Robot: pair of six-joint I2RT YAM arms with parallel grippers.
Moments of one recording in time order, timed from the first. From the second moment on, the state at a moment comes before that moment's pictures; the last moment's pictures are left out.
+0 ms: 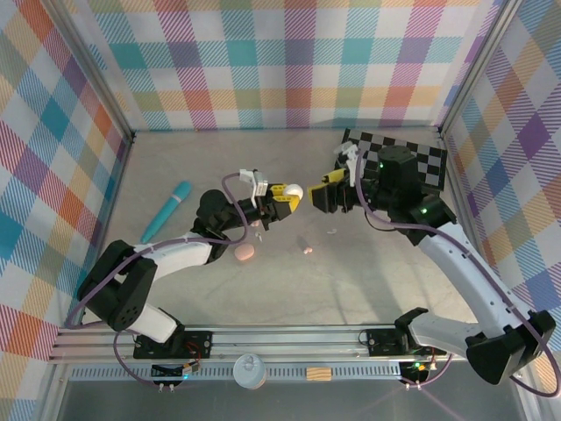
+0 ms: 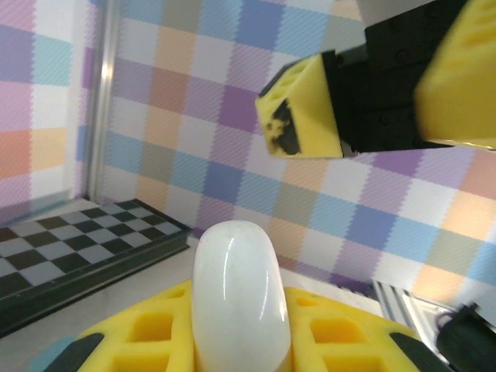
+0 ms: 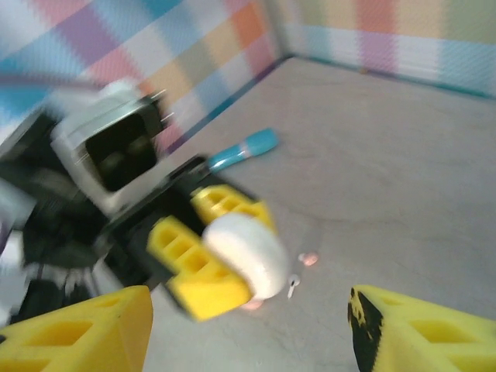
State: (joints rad) left arm -0.57 1.49 0.70 1.02 0.74 -0.36; right arm 0.50 1.12 1.20 -0.51 -0.58 0.09
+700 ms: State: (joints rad) left arm -0.57 1.40 0.75 0.83 1.01 -0.33; right arm 0.49 1.30 1.35 -0.73 -0.94 -0.27
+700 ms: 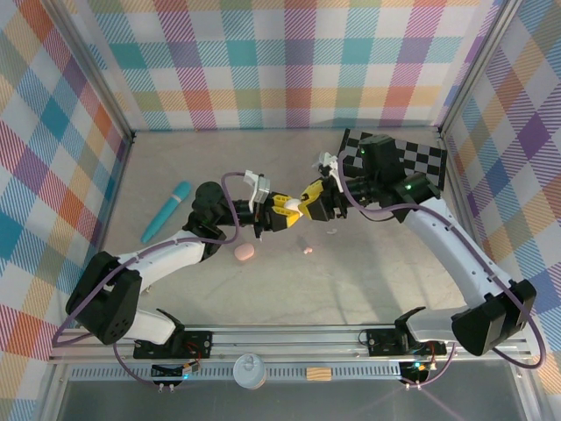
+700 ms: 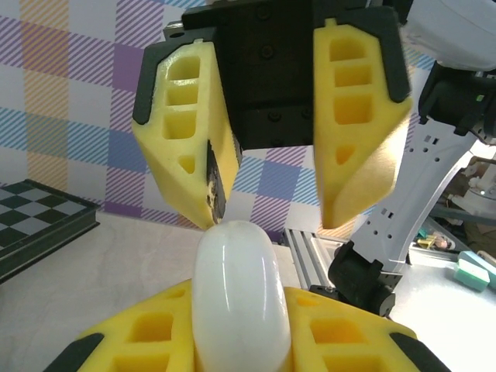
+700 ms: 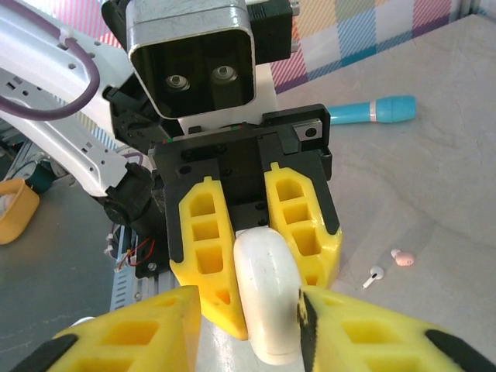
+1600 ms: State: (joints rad) left arm -0.57 1.40 0.75 0.90 1.04 -0.41; right arm 0.49 1.34 1.35 -0.71 -1.00 -0.32
